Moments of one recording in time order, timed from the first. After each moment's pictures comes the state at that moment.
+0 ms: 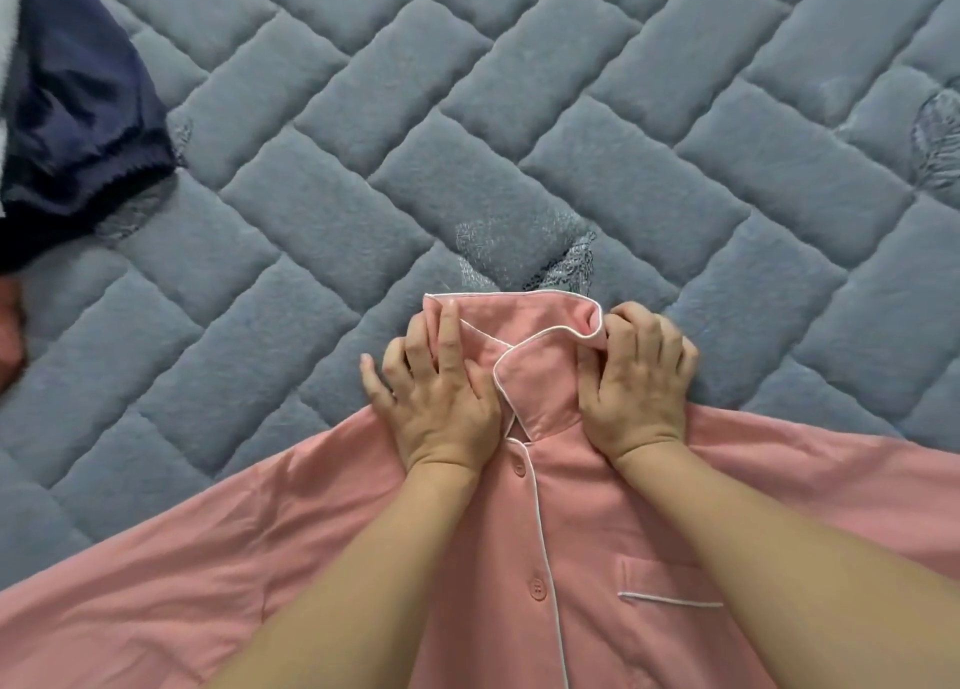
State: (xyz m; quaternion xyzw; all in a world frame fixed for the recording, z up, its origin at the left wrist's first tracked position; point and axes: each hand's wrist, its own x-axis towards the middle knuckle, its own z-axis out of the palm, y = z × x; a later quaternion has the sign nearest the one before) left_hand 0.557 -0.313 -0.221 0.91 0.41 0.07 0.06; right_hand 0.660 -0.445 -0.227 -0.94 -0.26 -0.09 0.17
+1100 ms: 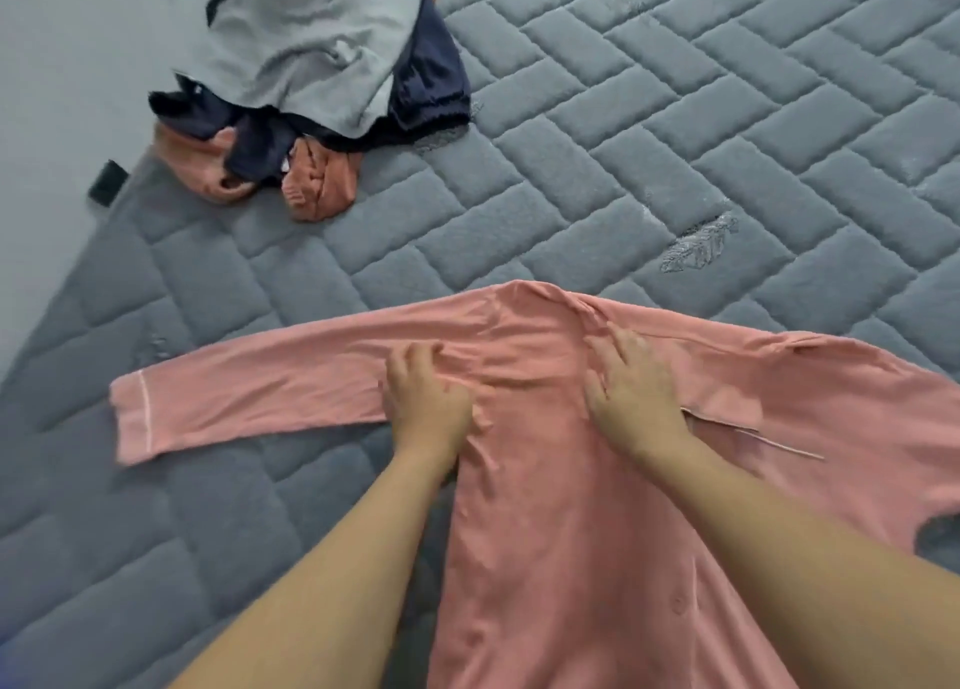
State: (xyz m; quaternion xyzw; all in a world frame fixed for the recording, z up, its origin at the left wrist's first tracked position) left_hand 0.274 -0.291 -0.122 0.73 0.58 0.12 0.34; right_hand 0.433 -0.425 -0.118 -0.90 -0.39 0.15 0.12
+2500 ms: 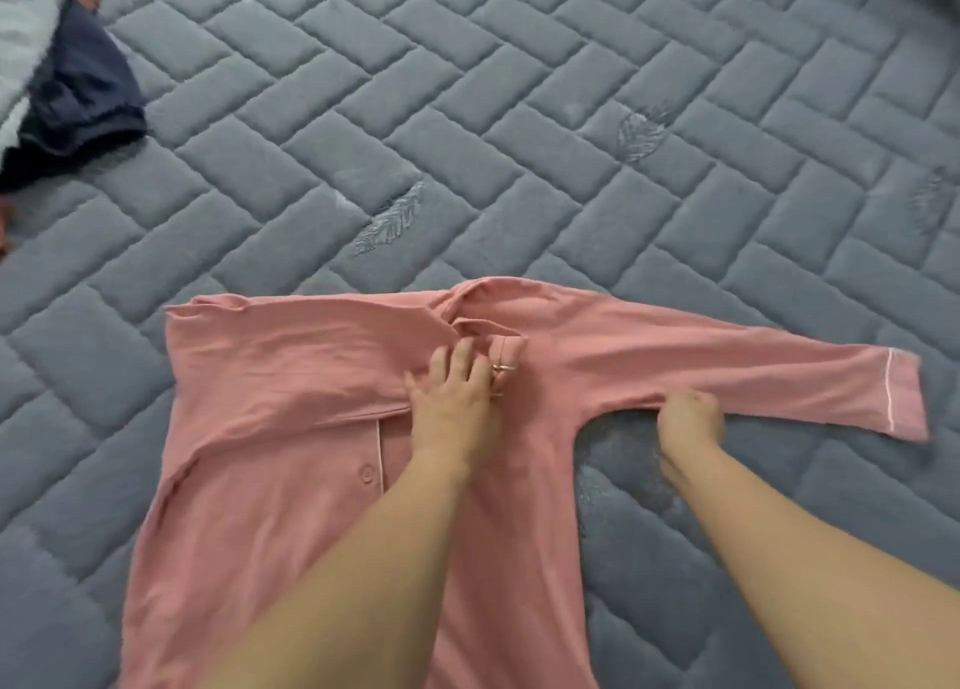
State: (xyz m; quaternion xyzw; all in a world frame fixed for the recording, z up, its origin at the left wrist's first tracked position) left_hand 0.492 -0.554 -0.153 0.95 0.25 -0.11 0.16; right_hand 0.607 -0.742 -0.129 -0.79 0.34 0.16 0.49
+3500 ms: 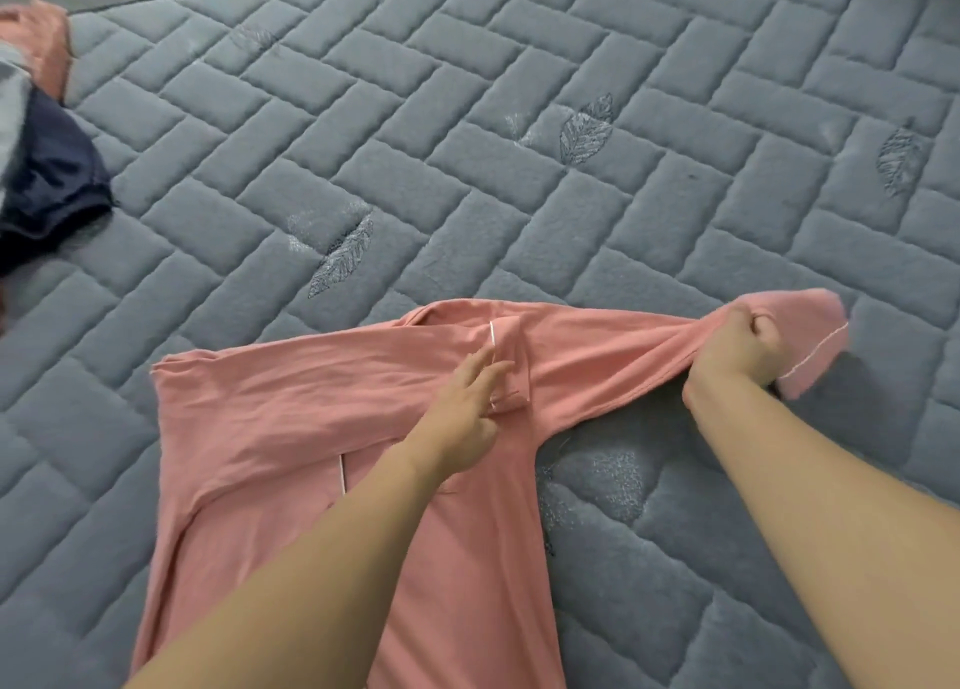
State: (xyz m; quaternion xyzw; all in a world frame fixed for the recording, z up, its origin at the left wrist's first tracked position) left_hand 0.540 -0.572 -0.136 0.90 0.11 -0.15 0.40; right_hand 0.706 -0.779 -0.104 -0.73 0.36 -0.08 0.57
